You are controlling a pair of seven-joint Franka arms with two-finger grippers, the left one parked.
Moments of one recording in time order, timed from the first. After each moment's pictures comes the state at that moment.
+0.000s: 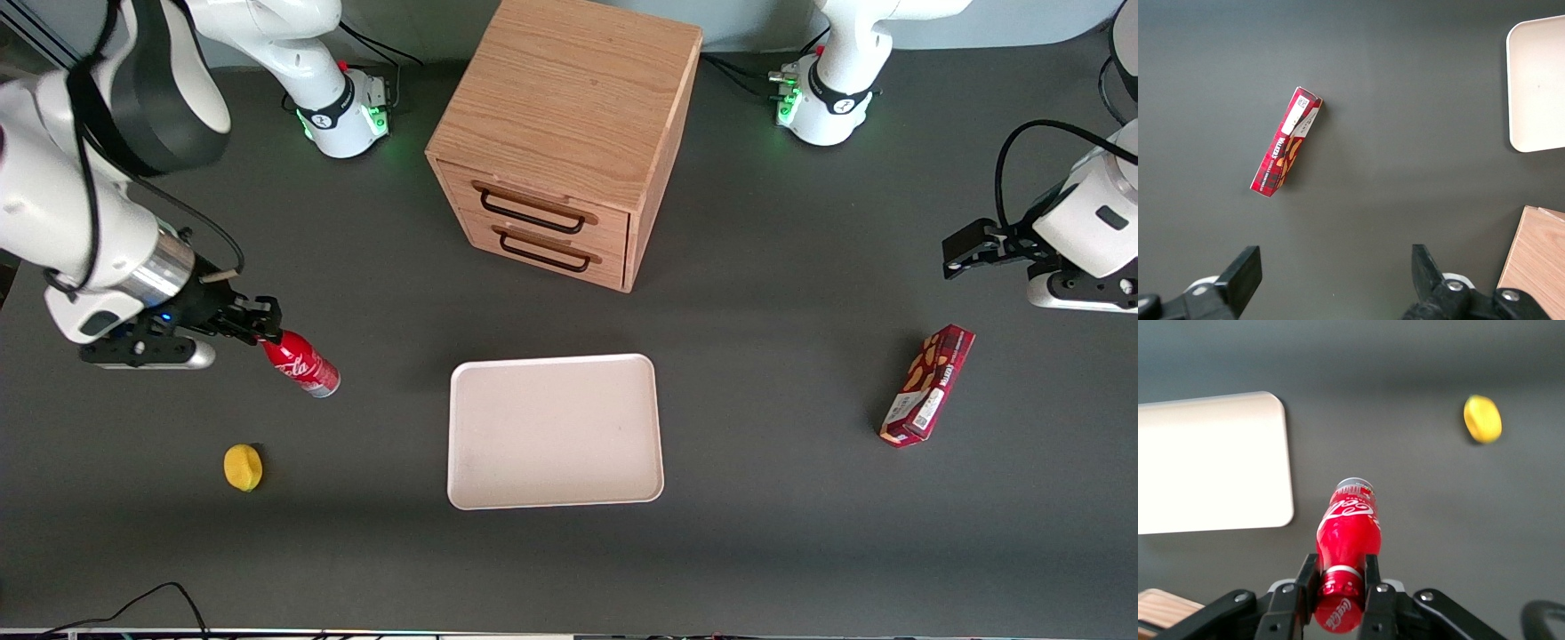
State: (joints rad) arm 0.03 0.14 0.17 -1.60 0.03 1.83 0.24
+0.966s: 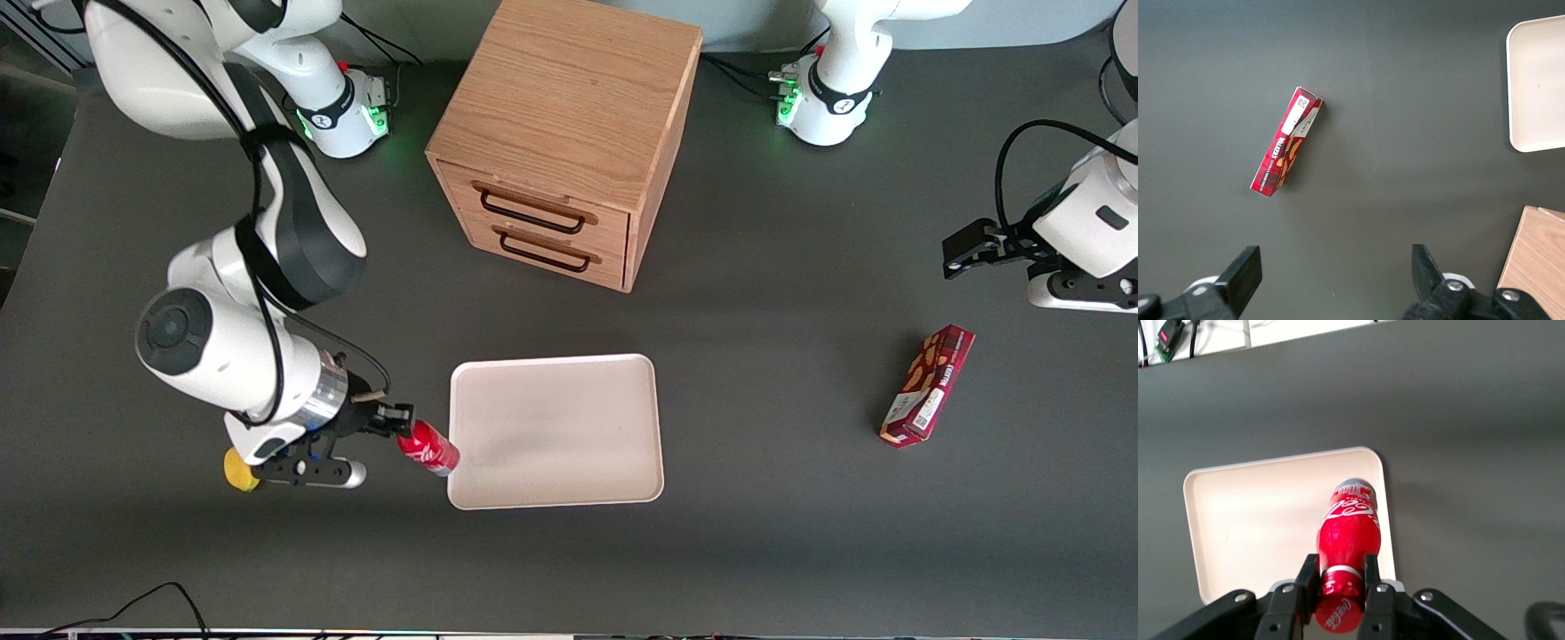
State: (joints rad) arm 0.21 0.70 0.18 -1.12 0.03 1.97 0.44
